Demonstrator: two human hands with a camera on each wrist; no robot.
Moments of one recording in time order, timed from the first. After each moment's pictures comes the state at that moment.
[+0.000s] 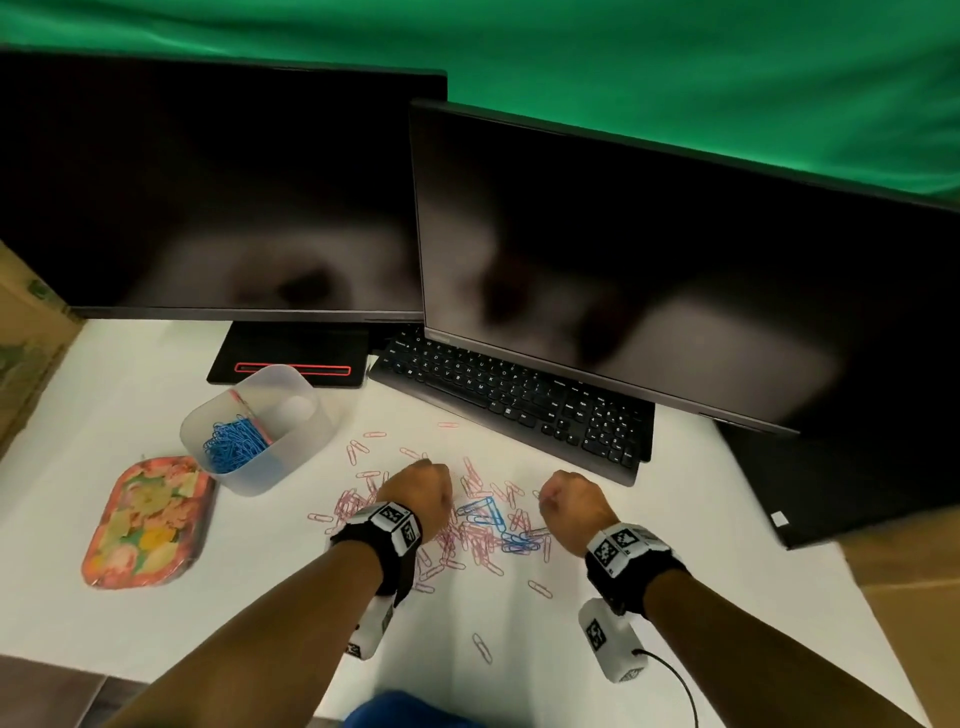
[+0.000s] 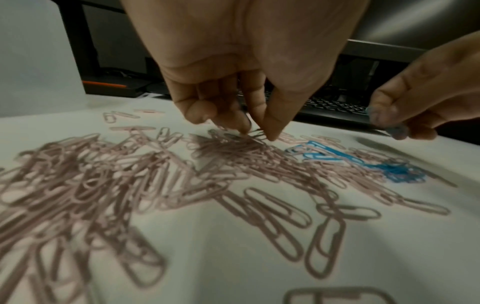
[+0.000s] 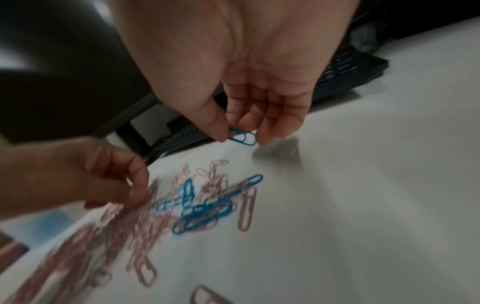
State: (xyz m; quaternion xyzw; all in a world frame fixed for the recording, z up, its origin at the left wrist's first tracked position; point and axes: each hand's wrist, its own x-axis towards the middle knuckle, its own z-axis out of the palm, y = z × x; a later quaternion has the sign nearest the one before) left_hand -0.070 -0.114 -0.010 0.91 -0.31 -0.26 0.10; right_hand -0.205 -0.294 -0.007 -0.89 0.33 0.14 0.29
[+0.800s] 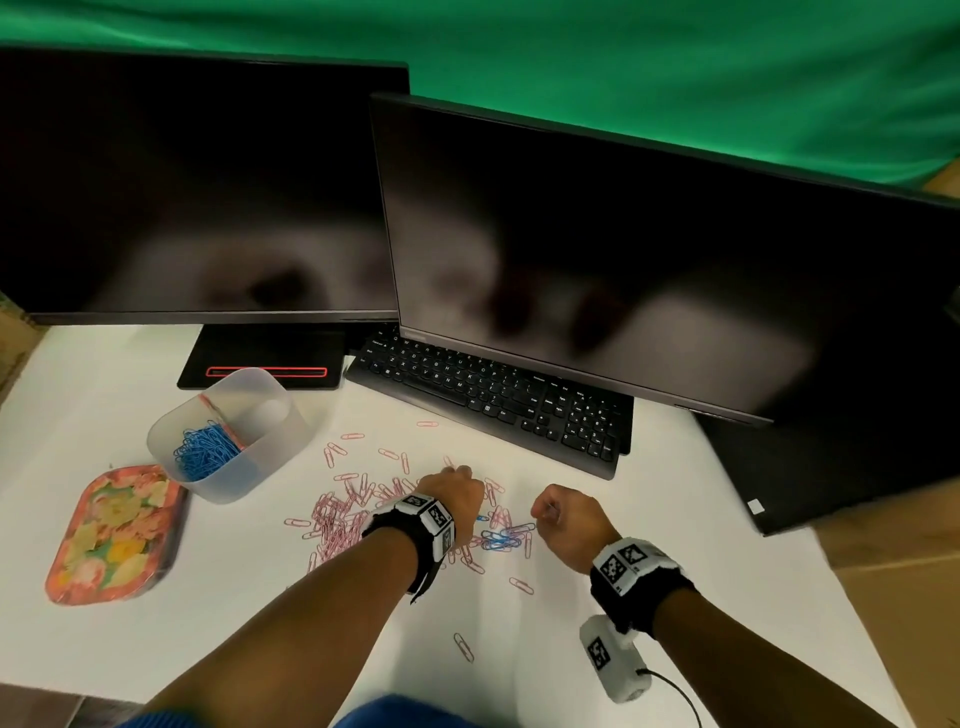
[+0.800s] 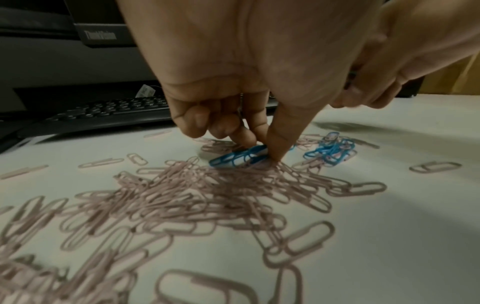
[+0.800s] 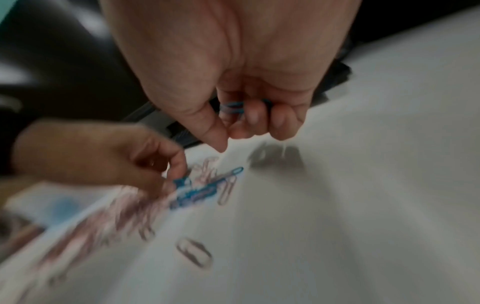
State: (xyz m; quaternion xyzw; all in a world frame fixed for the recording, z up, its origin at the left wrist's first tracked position) left_hand -0.101 -0.169 -0.002 0.83 -0.47 -0.27 -0.11; right_hand -0.238 -0.300 -0.008 -0.87 0.31 0.11 0.37
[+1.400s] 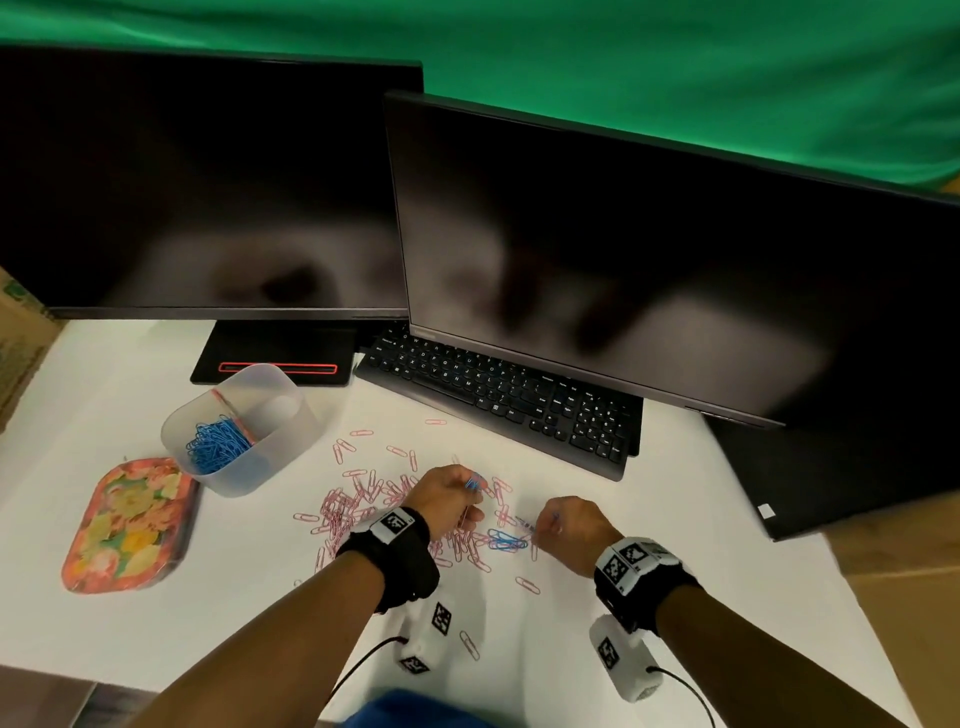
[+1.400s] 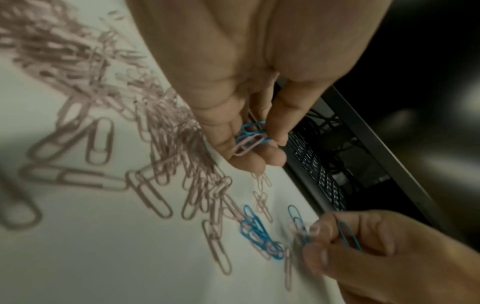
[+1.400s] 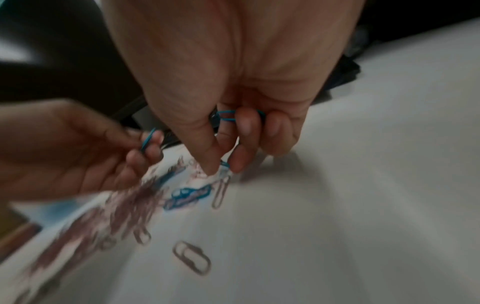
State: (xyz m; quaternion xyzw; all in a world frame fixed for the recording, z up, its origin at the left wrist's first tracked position) left_hand -0.100 -0.141 -0.006 0.71 -0.06 -0.47 0.52; right_hand -0.234 -0.297 -0.006 -0.87 0.30 0.19 0.33
